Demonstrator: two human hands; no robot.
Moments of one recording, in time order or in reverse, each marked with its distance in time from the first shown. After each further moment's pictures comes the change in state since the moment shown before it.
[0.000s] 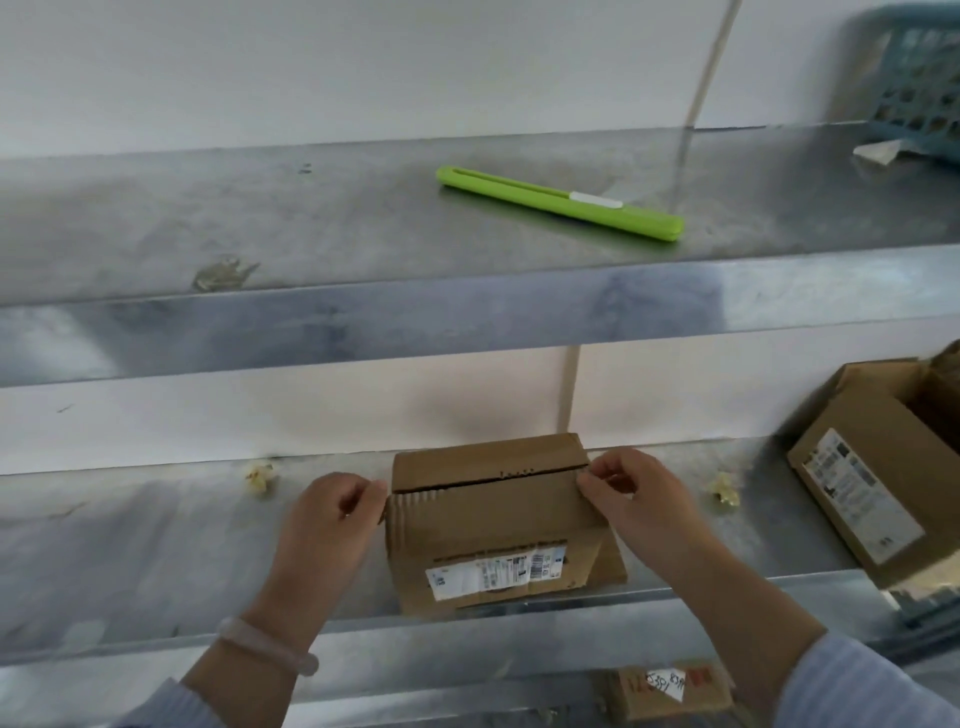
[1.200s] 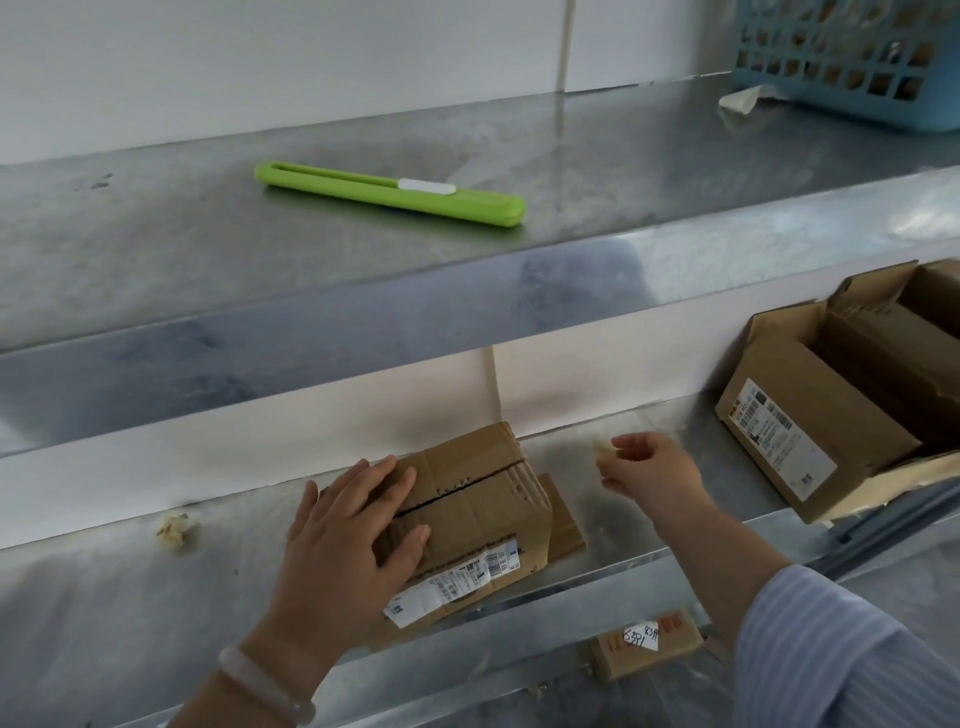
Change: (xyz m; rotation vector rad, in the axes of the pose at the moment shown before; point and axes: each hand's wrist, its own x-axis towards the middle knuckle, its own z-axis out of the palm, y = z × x) left_hand 0.001 0.024 0.050 0.406 -0.238 0.487; right_hand 0.045 0.091 -0.034 0.386 0.232 0.397
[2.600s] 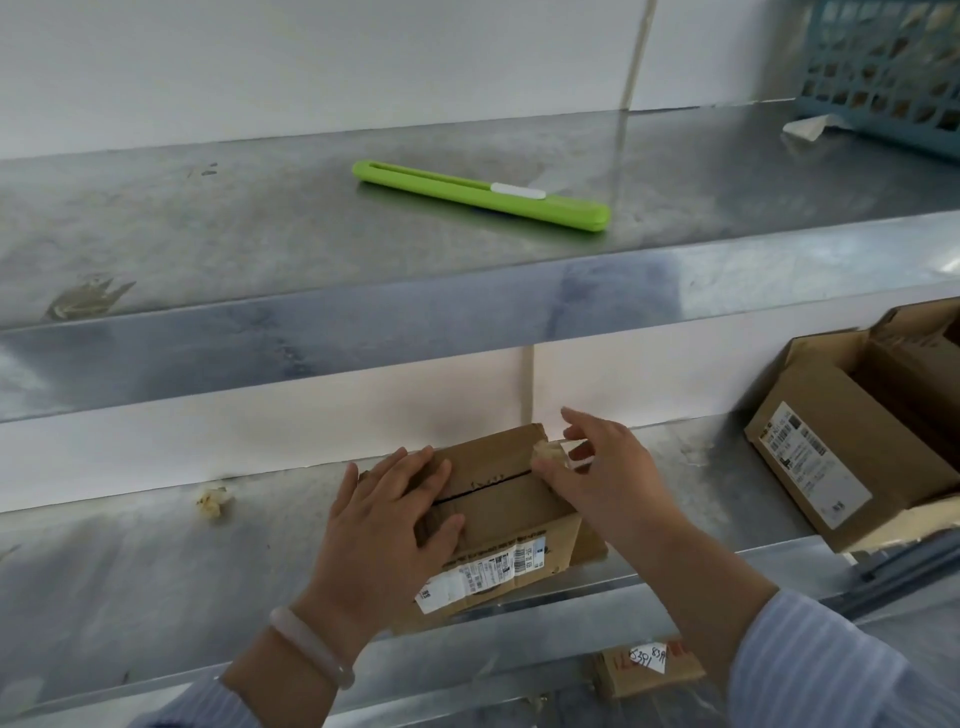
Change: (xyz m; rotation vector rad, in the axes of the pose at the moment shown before) left_hand 0.000 0.003 0.002 0.030 0.019 -0.031; right_hand -0.074 -0.059 0.045 -0.471 -0.161 -0.475
